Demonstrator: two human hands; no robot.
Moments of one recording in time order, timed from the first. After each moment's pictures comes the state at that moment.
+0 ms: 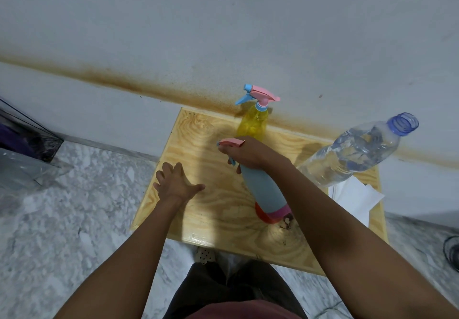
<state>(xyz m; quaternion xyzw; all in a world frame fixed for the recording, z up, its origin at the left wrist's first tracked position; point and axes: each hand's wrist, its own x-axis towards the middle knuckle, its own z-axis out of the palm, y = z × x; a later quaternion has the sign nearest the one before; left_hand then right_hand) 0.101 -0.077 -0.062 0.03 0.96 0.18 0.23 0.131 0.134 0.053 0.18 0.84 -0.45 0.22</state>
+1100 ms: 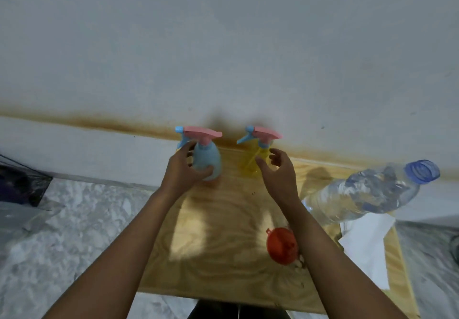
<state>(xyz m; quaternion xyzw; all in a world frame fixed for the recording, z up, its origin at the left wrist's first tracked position) -0.018 -0.030 0.011 0.20 0.83 0.50 0.16 0.122 0.164 0.028 0.40 0.77 -0.47 -0.17</state>
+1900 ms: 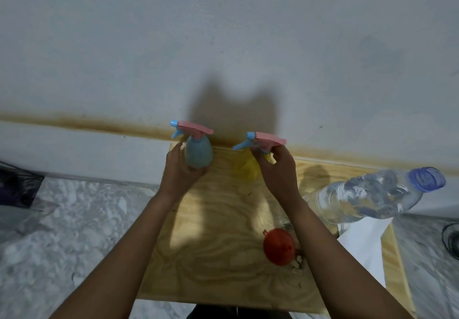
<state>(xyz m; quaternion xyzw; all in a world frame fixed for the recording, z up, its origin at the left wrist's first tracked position) -0.014 -0.011 0.013 0.17 0.84 0.49 0.12 0.110 0.179 0.033 0.33 0.79 -0.47 -0.22</state>
